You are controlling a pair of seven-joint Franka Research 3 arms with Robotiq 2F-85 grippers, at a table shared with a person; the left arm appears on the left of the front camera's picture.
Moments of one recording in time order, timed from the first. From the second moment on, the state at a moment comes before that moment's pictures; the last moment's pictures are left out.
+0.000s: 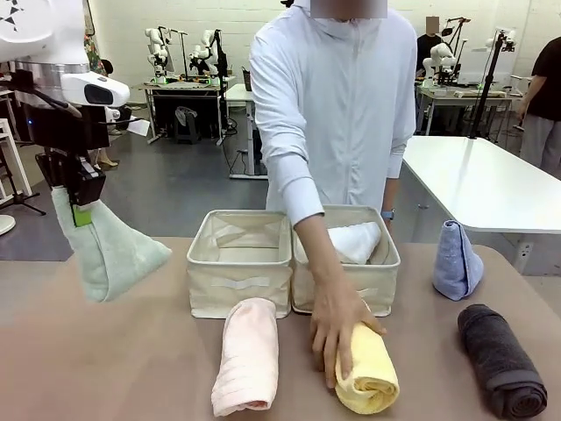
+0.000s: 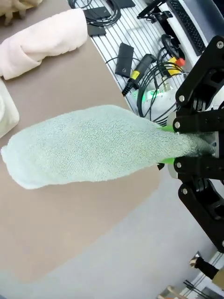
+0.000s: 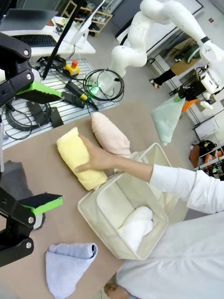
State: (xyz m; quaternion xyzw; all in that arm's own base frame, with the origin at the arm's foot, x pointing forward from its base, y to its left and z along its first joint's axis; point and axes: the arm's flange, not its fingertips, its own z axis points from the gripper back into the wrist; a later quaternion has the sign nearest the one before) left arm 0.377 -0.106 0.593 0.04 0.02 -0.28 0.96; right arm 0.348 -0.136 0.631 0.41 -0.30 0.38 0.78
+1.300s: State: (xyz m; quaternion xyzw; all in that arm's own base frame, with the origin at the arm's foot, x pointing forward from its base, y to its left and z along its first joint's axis) left arm 0.310 -0.085 0.702 0.05 -0.11 -0.25 0.96; right arm 0.348 -0.136 0.631 0.41 -0.30 0.38 0.77
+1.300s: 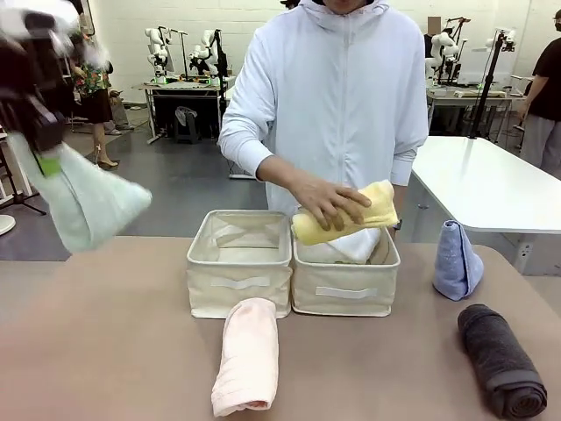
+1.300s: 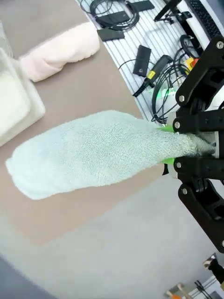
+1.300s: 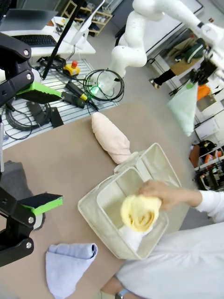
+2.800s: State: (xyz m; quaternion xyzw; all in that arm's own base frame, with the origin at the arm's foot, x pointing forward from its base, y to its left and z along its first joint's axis) left arm 0.372 -0.196 0.724 0.09 -0.06 -0.74 0.67; right arm 0.348 -0.136 0.632 0.41 -0.30 0.38 0.77
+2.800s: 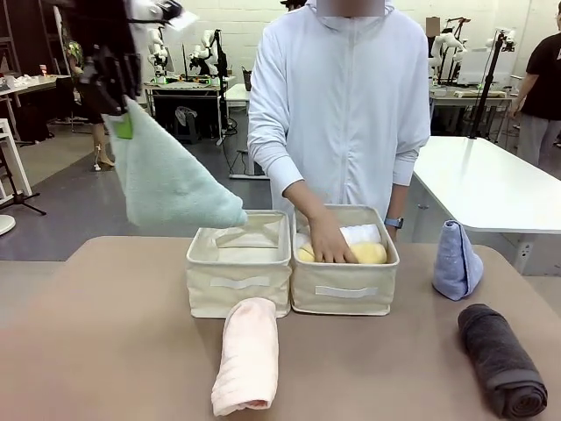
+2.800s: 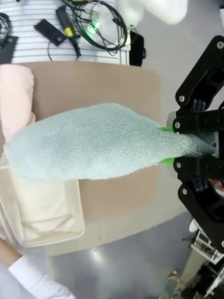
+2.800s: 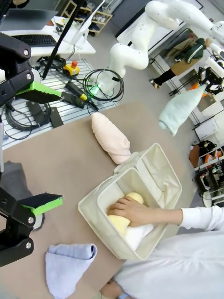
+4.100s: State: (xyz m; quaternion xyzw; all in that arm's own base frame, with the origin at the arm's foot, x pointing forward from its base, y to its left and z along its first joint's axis) left arm 0.450 -0.249 0.660 0.11 -0.01 -0.78 0.61; right arm 0.348 -0.136 0.632 0.41 -0.30 0.38 0.77
